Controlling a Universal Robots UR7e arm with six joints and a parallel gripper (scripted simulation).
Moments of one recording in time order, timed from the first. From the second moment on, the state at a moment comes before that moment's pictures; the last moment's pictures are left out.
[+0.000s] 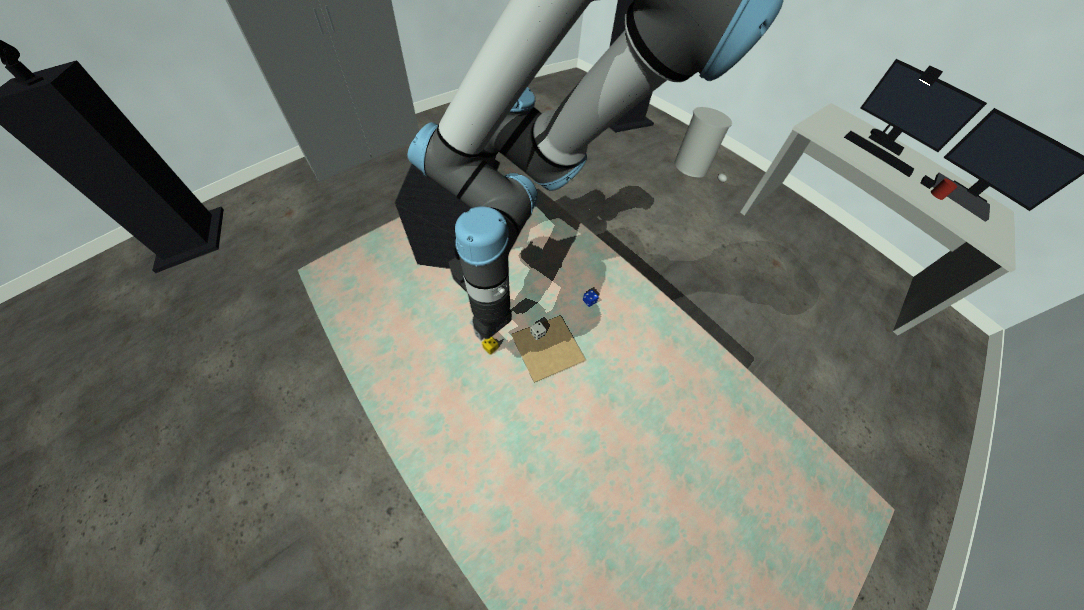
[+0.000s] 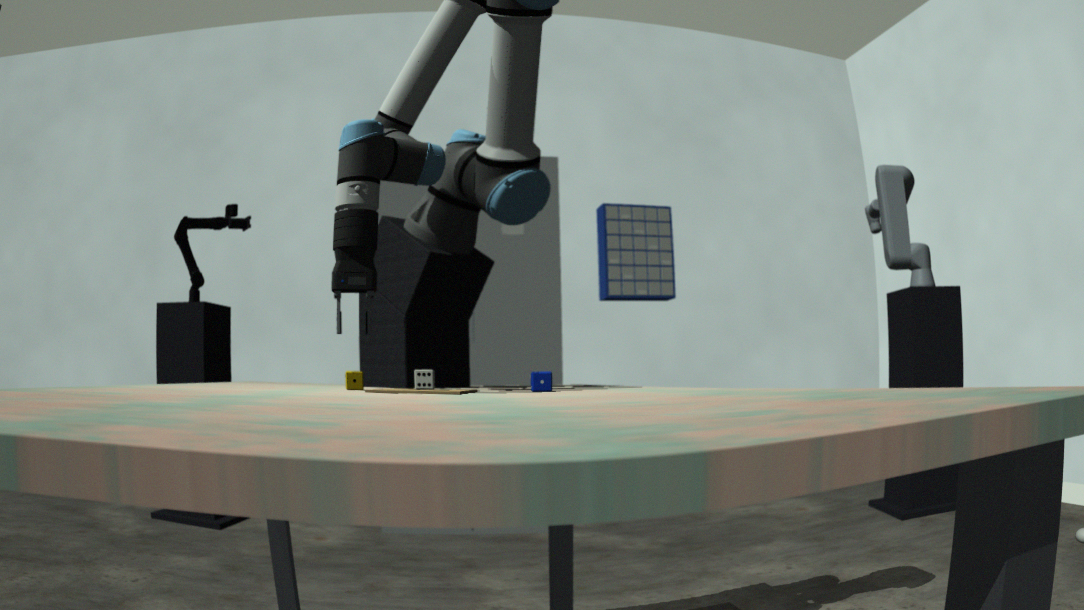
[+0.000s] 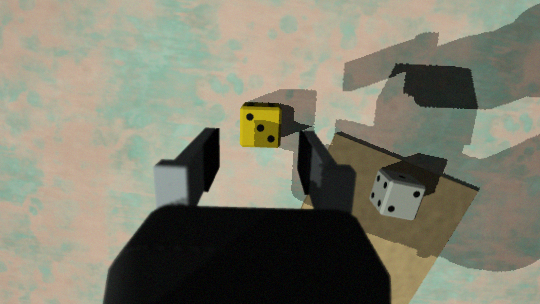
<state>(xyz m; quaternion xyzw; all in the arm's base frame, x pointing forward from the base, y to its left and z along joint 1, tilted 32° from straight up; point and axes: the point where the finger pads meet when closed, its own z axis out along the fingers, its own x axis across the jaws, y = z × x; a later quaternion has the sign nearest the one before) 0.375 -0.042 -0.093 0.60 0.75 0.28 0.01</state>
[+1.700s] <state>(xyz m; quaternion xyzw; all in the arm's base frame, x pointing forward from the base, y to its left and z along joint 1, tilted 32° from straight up) 0.382 -0.034 -0.110 0.60 0.75 0.28 0.01</state>
